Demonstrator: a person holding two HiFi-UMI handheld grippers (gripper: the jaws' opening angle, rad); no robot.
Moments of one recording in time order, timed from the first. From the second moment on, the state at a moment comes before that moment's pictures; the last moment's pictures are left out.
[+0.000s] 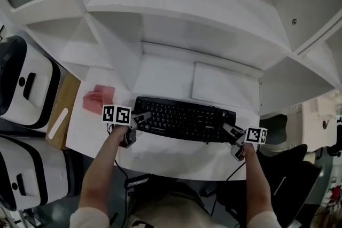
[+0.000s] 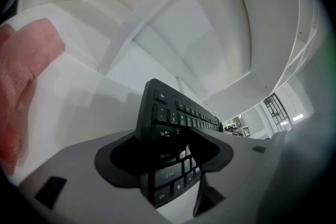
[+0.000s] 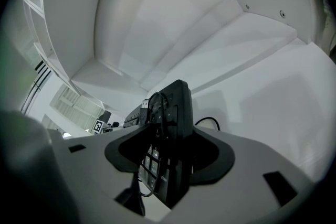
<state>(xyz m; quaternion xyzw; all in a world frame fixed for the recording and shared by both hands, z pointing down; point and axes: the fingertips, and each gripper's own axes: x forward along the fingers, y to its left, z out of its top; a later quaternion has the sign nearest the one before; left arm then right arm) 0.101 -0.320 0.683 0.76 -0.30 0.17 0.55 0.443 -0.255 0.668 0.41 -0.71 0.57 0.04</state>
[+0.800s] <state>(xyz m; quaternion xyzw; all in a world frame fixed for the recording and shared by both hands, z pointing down) 0.104 -0.332 0.695 0.76 -0.33 0.23 0.52 0.453 -0.262 0.698 0.43 -0.69 0.57 0.10</state>
